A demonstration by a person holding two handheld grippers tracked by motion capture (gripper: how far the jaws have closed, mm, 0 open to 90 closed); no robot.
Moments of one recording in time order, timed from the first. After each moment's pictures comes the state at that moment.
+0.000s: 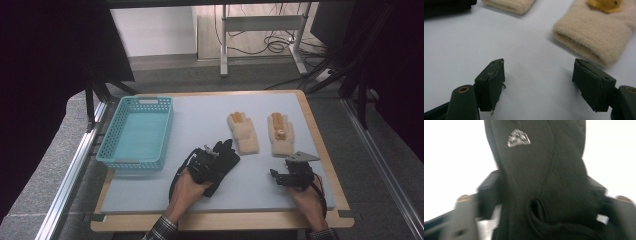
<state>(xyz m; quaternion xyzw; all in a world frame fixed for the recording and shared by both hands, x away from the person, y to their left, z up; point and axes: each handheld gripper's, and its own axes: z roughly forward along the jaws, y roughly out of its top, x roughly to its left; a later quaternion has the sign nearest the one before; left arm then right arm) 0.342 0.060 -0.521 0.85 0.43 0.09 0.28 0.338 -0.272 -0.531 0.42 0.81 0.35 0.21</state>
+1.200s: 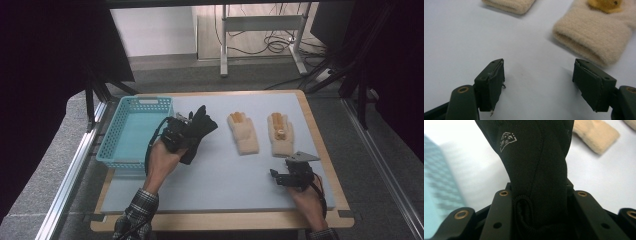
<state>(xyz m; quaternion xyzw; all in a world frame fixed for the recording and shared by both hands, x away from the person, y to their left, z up) 0.386 0.138 -0.437 0.82 0.46 0.15 0.30 0.338 -0.272 -0.531 0.41 0.81 0.35 0.21</state>
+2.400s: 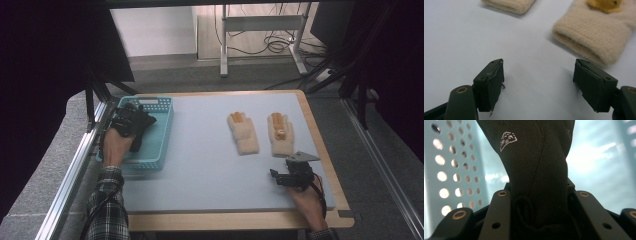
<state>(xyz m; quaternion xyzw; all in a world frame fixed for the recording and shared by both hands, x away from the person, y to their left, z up) 0.453 0.301 -0.484 0.76 0.63 0.16 0.12 0.338 -0.272 -0.531 0.42 0.81 0.35 0.21</state>
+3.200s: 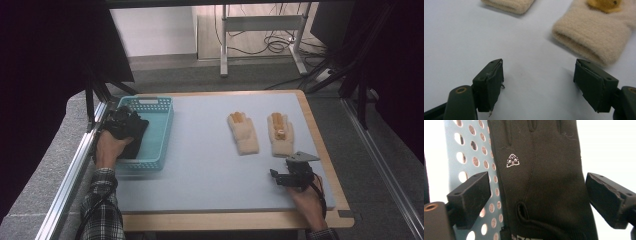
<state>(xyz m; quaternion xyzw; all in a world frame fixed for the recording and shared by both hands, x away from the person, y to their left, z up) 0.446 0.319 -0.488 0.74 0.64 0.16 0.12 0.338 -0.272 -0.531 0.42 0.81 0.35 0.21</state>
